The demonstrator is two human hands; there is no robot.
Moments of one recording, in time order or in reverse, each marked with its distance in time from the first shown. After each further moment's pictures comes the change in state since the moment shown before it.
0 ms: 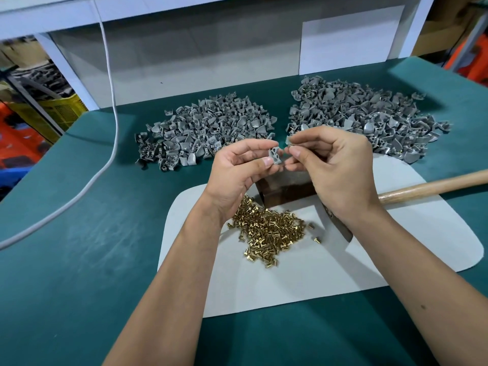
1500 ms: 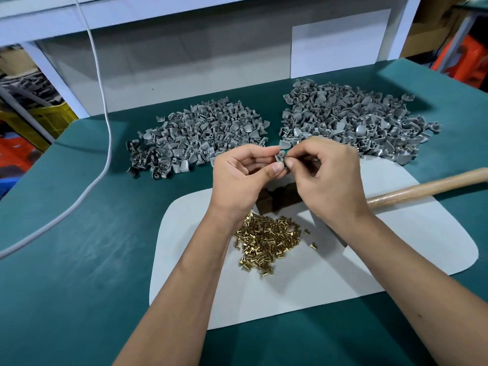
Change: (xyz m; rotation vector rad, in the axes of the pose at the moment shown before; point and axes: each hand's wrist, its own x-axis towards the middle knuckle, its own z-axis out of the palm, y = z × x) left_hand -0.001 -0.002 0.026 0.169 0.126 0.144; right_hand -0.002 -0.007 -0.001 -0.511 0.041 -0.176
